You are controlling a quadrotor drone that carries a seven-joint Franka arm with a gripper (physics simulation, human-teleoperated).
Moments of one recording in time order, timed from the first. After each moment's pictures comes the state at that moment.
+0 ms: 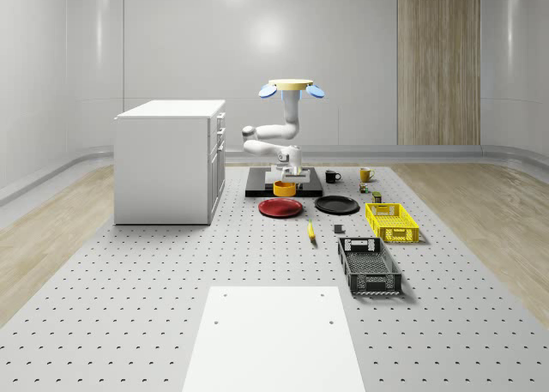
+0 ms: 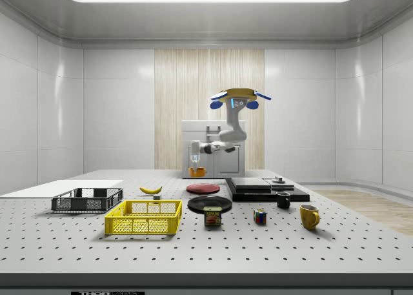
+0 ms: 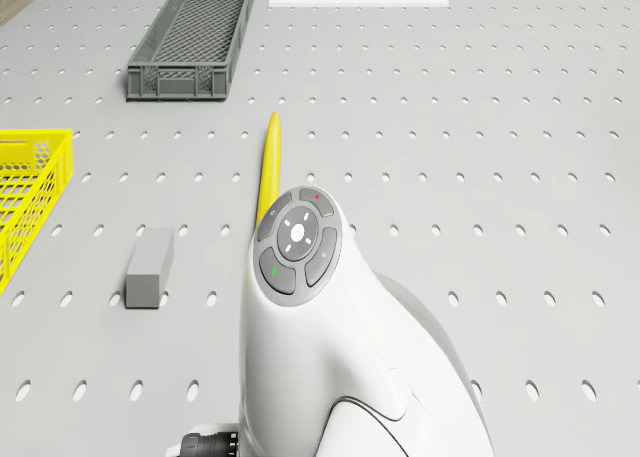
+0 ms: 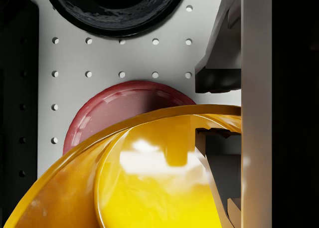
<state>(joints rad) -1.32 -1.45 1.19 -2.73 -1.97 1.61 1.71</state>
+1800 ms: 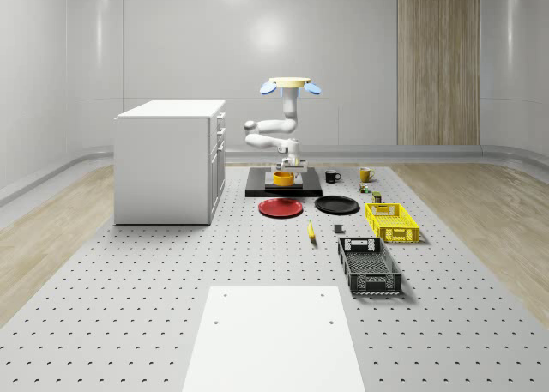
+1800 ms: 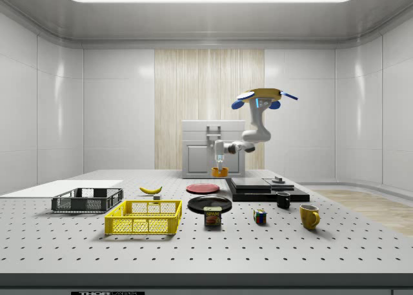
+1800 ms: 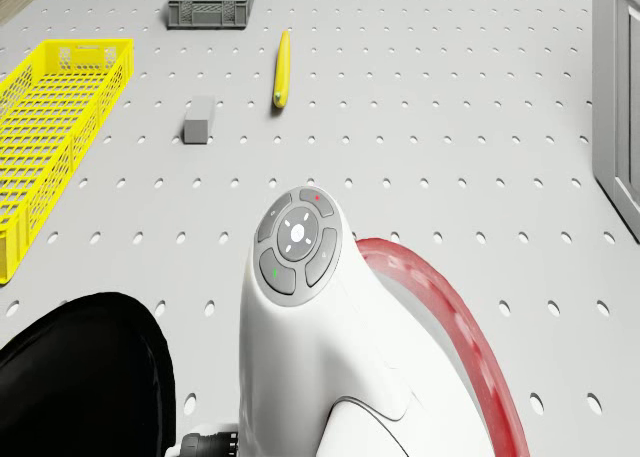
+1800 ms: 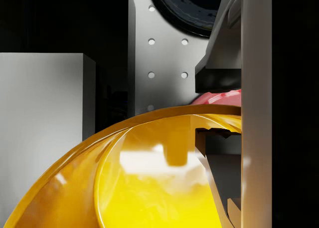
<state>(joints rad) -1.32 -1.45 1.19 -2.73 -1.96 1.61 1.72</state>
